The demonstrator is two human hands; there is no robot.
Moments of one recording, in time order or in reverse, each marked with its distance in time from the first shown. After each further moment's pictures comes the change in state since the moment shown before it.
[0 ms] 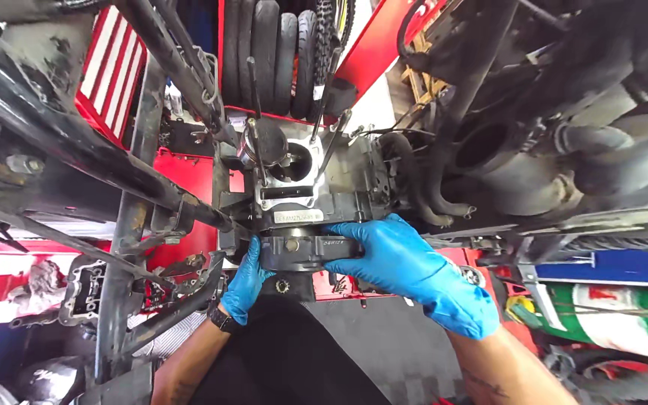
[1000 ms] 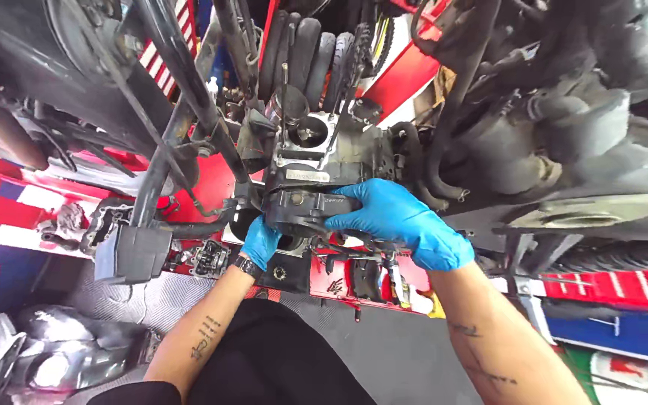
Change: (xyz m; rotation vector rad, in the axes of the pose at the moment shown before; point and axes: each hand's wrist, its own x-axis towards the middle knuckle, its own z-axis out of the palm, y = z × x) left_hand 0.021 -0.039 0.017 -0.358 0.233 0.125; right_hand 0.005 0.006 0.000 0.054 -0.007 -0.007
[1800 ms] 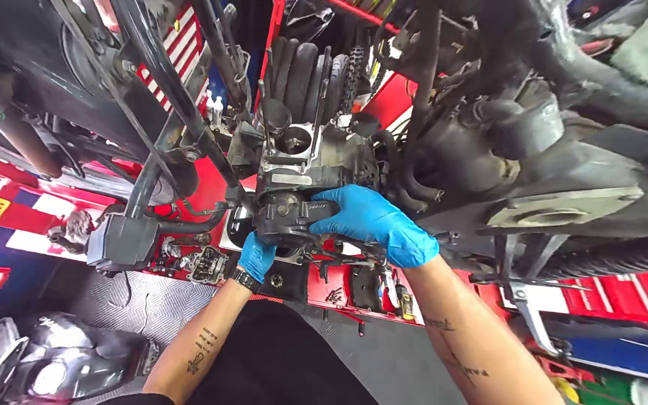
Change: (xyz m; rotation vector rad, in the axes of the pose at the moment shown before) left_hand -0.017 -0.028 -0.006 -0.186 -0.076 0.103; right_hand -0.003 0.003 0.005 0.003 -0.006 -0.040
